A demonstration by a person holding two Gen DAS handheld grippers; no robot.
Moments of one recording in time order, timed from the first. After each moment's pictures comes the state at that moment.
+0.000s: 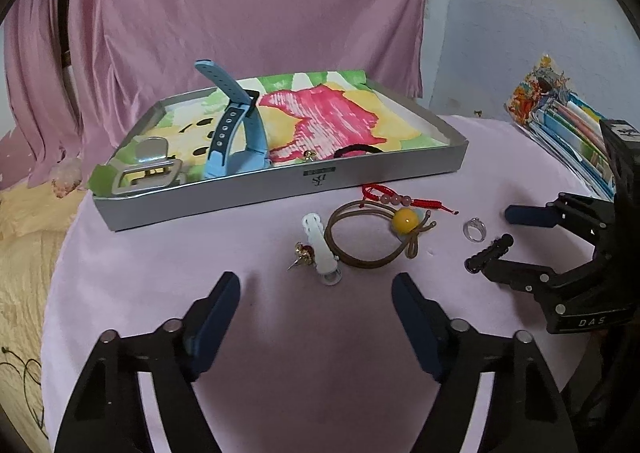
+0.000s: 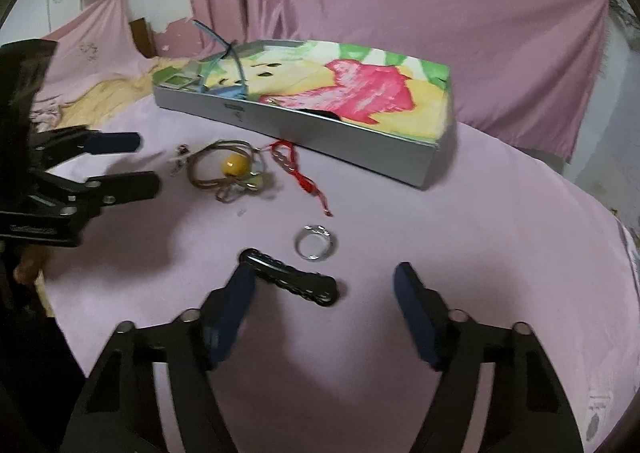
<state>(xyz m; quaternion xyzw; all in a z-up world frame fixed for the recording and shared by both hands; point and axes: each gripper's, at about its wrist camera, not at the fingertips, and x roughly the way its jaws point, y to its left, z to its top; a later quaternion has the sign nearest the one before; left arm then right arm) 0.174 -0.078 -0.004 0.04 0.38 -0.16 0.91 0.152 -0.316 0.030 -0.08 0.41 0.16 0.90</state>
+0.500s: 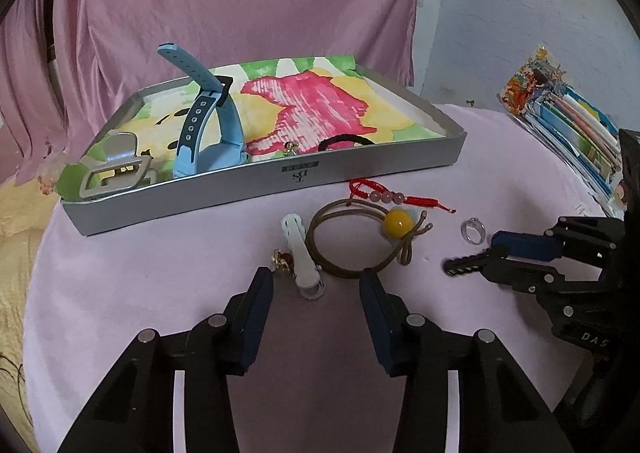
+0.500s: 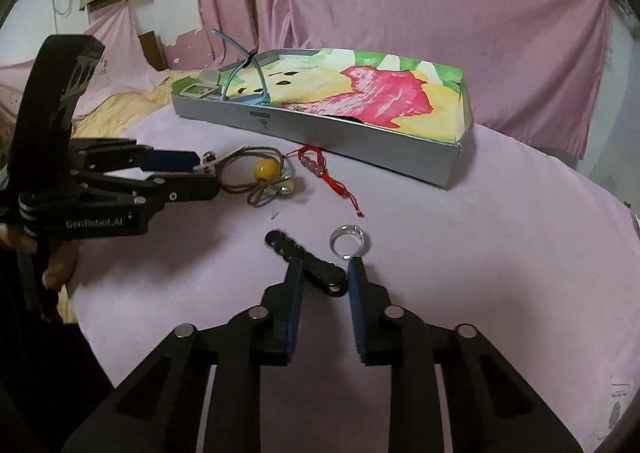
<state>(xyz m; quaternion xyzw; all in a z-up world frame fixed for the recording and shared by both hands) 0.191 -0.089 -0.011 0.04 0.40 -0.18 0.90 0.144 -0.310 0.029 -0.05 0.40 0.18 0.90</state>
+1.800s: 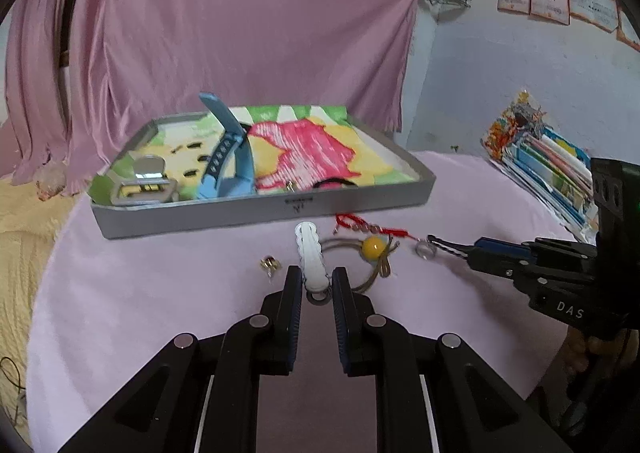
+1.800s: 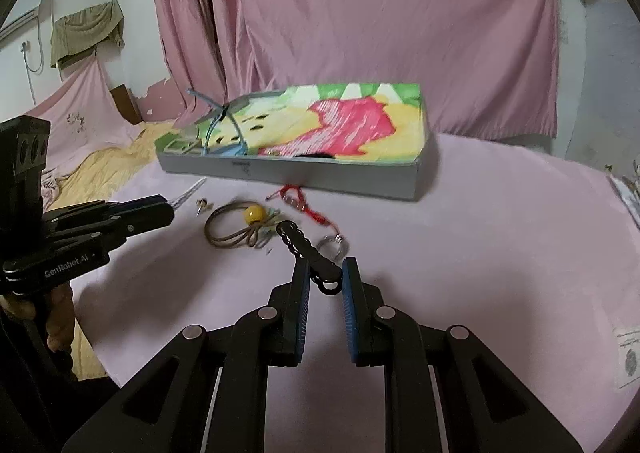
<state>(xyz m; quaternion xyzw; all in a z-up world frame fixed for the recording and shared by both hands) 0.157 -0.065 0.012 -0.01 0.32 -0.20 0.93 0.133 -0.324 0.045 0.02 0.35 0.12 0.93</state>
